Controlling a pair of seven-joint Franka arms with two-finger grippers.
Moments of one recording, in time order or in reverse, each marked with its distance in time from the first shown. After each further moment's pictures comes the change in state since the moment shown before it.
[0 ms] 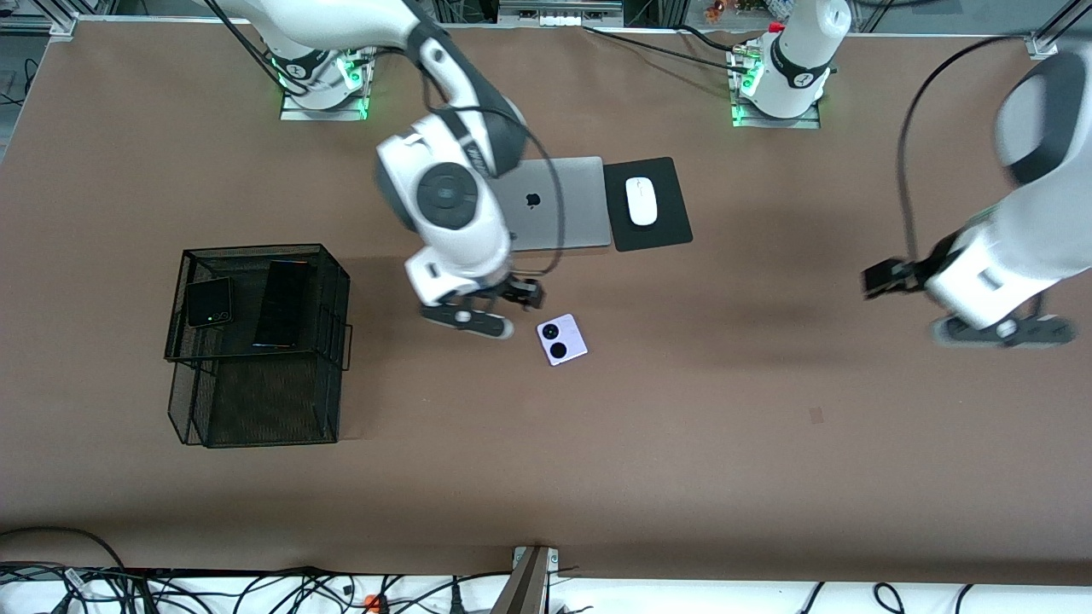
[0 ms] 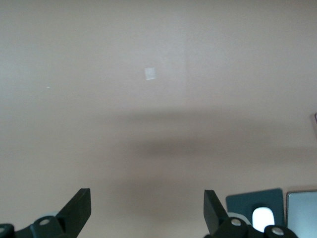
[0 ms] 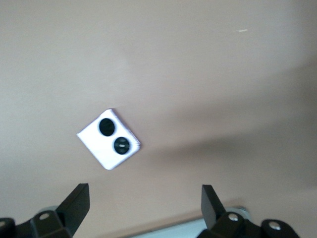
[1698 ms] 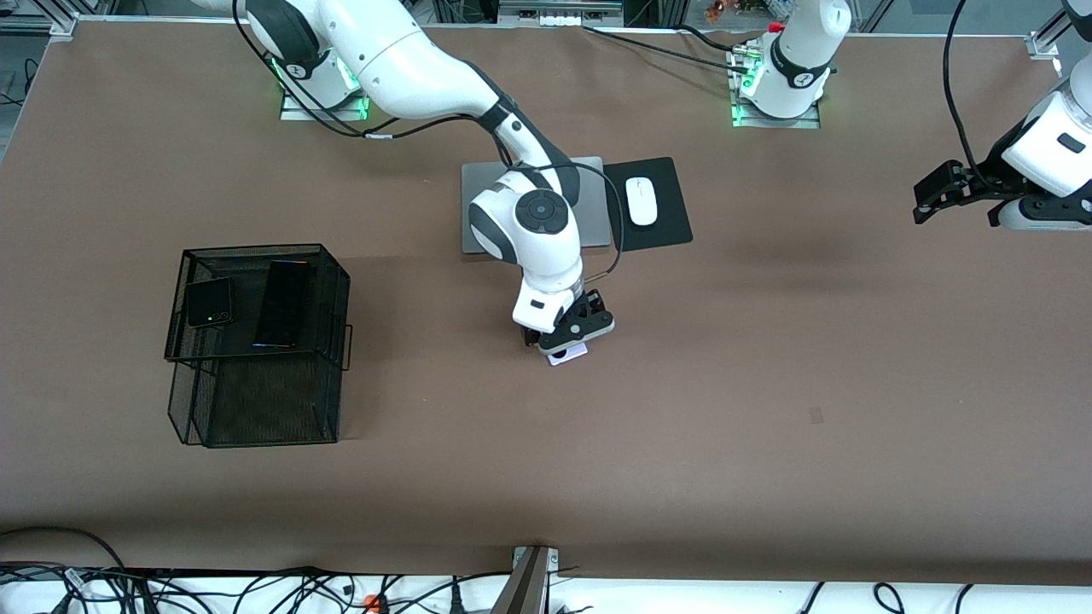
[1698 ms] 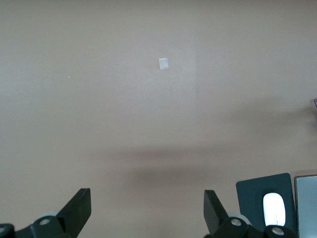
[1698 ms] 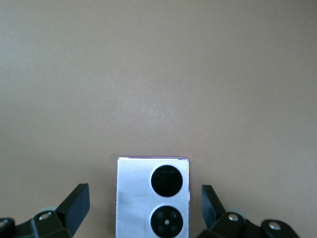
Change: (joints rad) left arm 0.098 -0.337 -0.064 -0.384 0.015 0.153 0.027; right arm 0.062 0.274 0.016 0.107 -0.153 0.378 -0.487
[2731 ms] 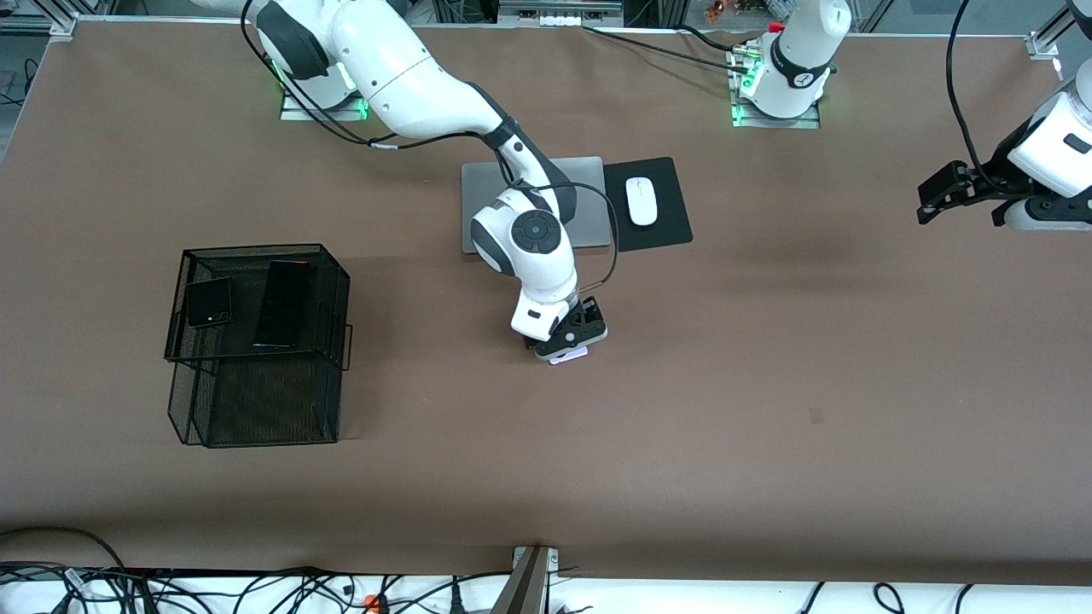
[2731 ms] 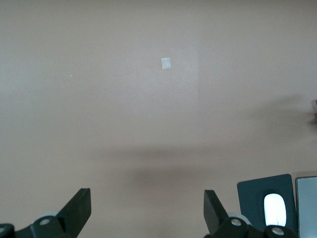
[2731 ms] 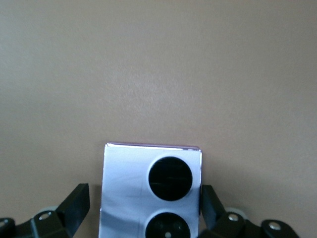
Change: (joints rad) left arm 0.001 0.000 0.008 0.000 0.000 -0.001 0.000; right arm -0.004 0.066 0.009 -0.014 0.053 0.053 0.012
